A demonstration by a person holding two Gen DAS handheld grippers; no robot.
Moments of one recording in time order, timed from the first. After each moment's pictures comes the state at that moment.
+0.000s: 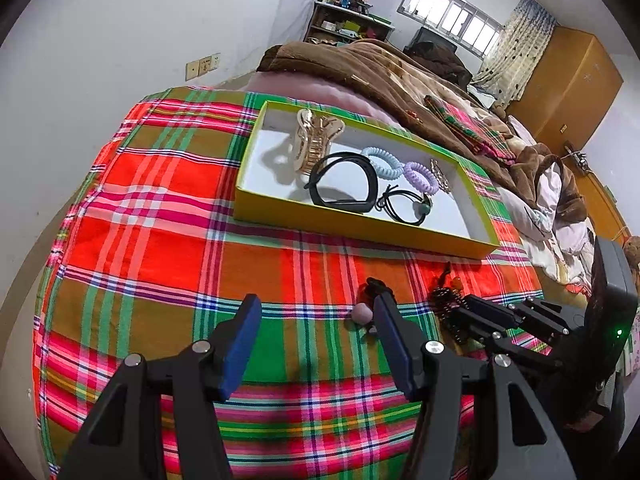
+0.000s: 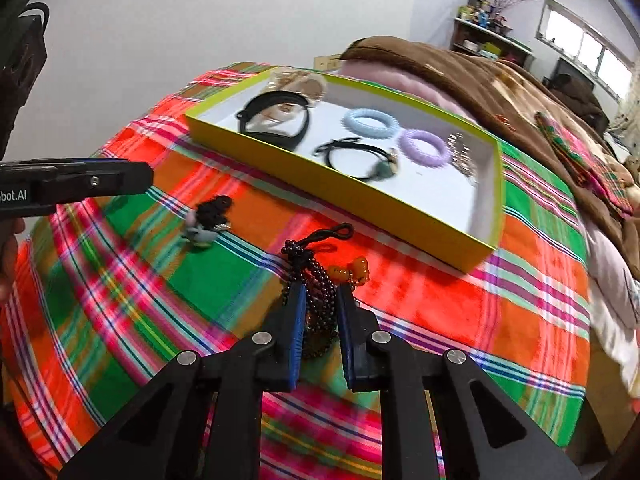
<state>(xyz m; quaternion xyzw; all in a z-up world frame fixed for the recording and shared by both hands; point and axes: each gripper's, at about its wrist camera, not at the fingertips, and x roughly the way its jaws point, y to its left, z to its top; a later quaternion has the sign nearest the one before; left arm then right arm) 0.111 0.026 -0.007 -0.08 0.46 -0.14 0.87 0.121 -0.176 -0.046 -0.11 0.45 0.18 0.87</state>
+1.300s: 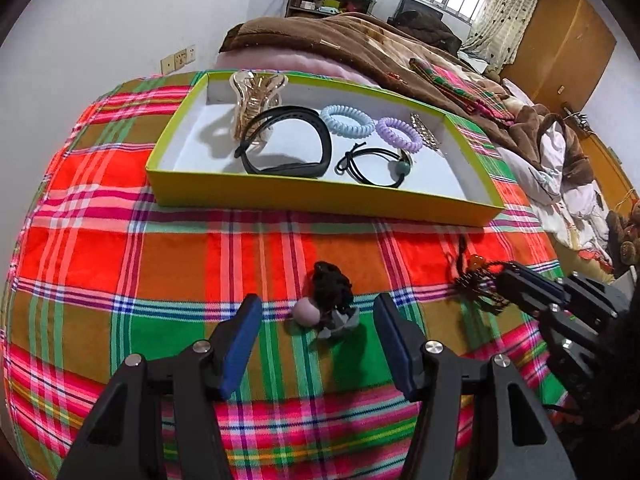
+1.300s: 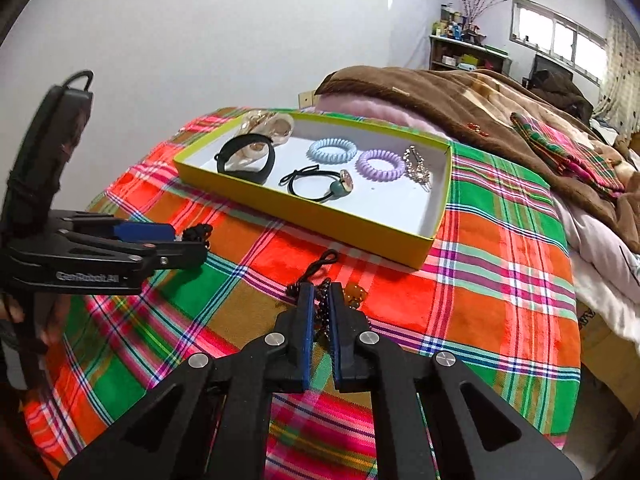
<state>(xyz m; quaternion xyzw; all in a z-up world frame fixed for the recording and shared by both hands) 0.121 -0.029 -0.032 -0.03 0.49 -0.15 0.86 0.106 -0.215 -0.029 -0.05 0.38 0.17 0.91</state>
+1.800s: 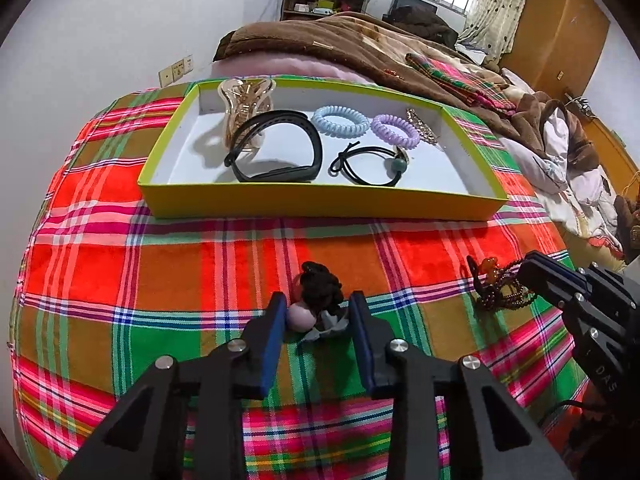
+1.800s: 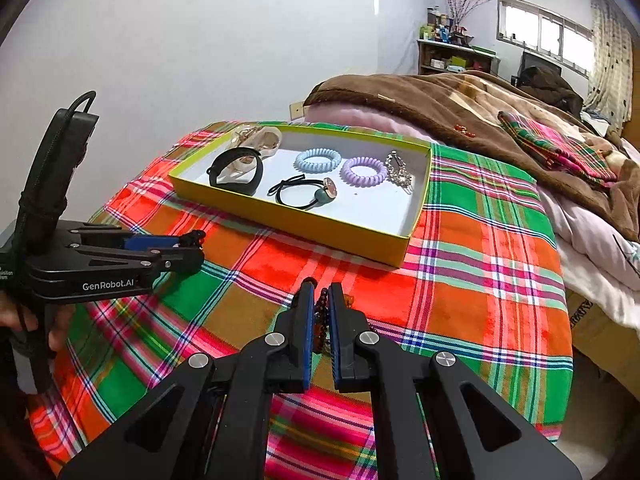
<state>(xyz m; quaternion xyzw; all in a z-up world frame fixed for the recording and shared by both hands) 0.121 -0.037 -0.031 0.00 0.48 -0.15 0.87 0.100 -0.227 -0.025 -0.03 0.37 0.16 0.91</state>
